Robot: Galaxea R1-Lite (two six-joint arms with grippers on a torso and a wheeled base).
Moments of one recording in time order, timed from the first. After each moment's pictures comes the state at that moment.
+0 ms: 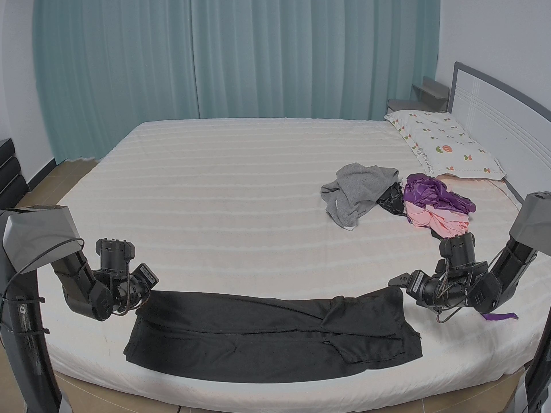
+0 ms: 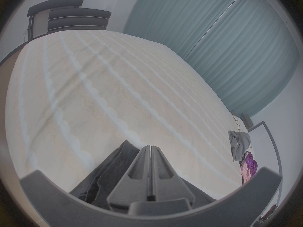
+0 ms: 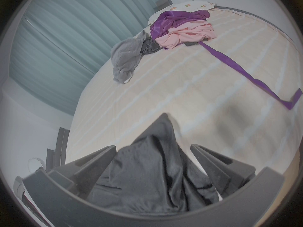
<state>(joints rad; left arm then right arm) -0.04 2.26 -0.68 -0.88 0.08 -0.80 0.19 2.11 -0.60 -0.70 0.09 0.72</state>
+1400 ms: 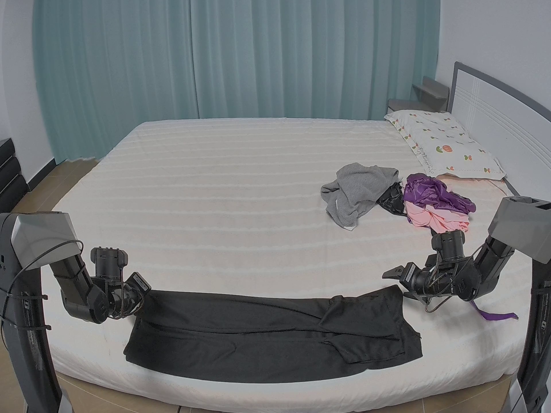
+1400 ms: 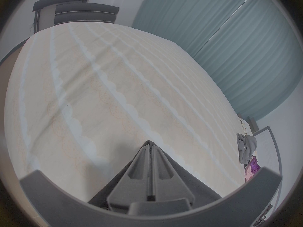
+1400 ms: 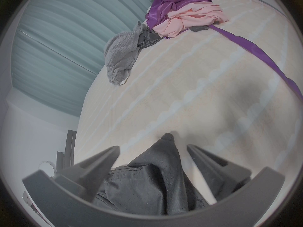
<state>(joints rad) 0.03 2.33 -0.68 -0.89 0.05 -0.81 0.10 2.33 -0.83 -0.71 0.25 0.72</state>
